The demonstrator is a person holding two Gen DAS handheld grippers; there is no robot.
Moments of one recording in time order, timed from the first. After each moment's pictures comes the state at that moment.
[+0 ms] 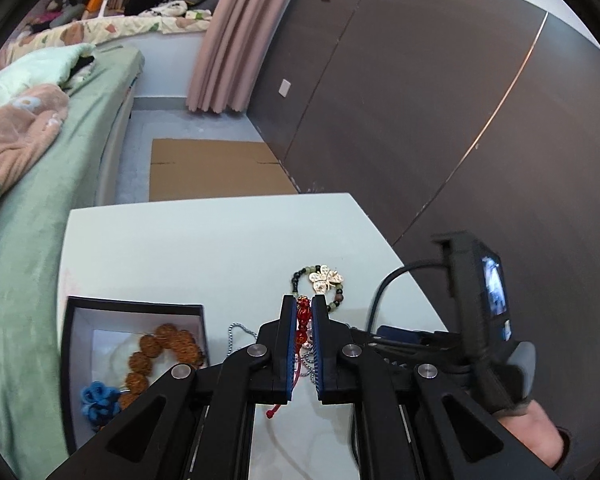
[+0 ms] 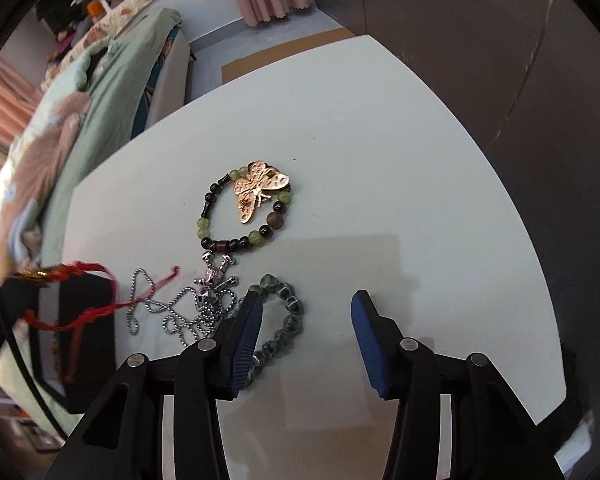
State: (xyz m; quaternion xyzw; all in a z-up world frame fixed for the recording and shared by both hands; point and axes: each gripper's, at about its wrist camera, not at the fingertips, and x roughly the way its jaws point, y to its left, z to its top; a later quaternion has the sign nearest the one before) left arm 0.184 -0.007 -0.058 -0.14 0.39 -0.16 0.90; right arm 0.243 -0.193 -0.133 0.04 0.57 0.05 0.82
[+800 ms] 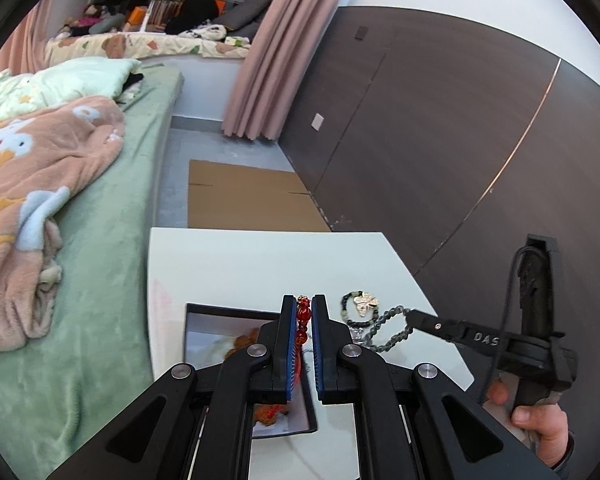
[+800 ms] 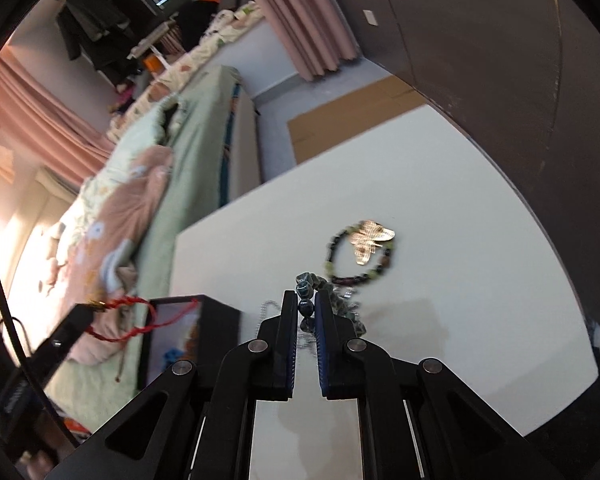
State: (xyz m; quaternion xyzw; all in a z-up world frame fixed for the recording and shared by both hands) left arm 0.150 0.066 -0.026 -0.17 0.35 -0.11 0.91; right arm 0.205 -0.184 -0.062 0.17 0.47 0.17 0.85
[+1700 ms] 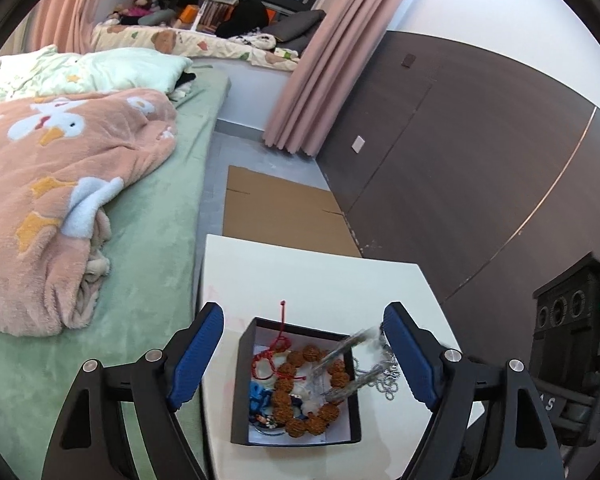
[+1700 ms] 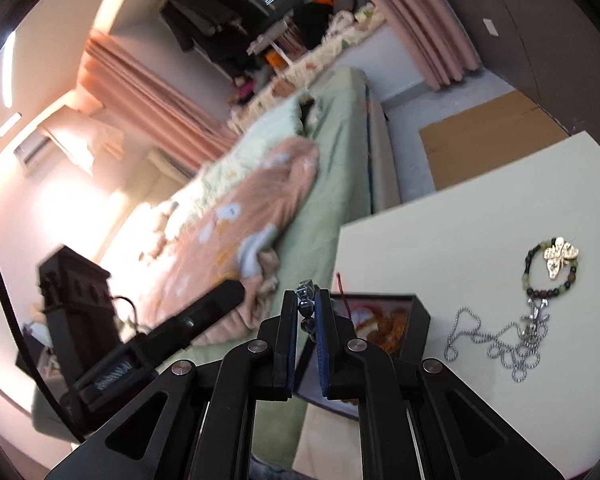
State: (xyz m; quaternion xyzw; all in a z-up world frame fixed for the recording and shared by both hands) left arm 0.141 0.115 -0.025 -0.21 0.34 -0.04 0.92; right arm 0.193 -0.074 -0.046 0.19 0.43 0.34 0.81
